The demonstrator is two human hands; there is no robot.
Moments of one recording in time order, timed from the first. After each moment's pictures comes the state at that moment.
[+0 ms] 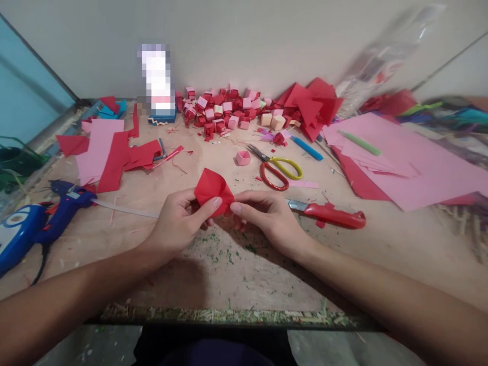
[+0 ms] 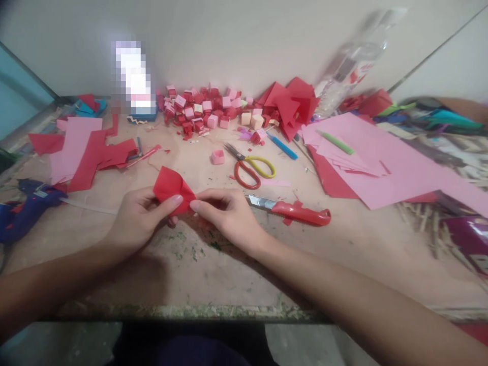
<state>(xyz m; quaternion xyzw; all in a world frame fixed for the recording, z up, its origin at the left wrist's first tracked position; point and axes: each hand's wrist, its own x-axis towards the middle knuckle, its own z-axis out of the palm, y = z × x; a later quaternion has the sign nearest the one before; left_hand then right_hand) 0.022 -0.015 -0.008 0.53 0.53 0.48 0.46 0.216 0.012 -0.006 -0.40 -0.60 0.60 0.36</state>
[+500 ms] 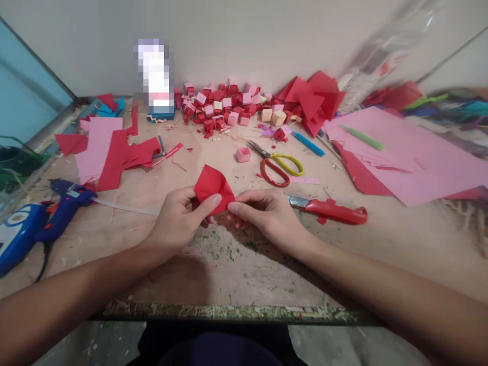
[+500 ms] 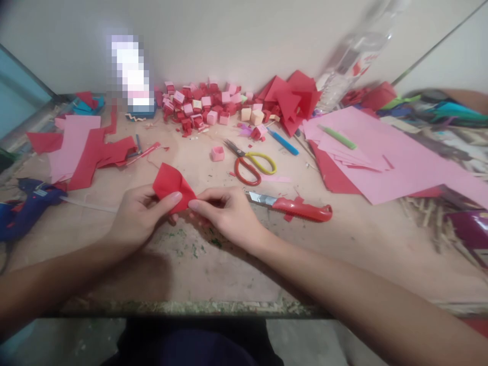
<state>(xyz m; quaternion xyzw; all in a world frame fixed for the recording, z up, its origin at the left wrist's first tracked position) 0.022 -0.015 -0.010 0.53 0.51 0.48 0.47 0.215 0.012 -0.005 -0.41 -0.59 0.60 0.35</state>
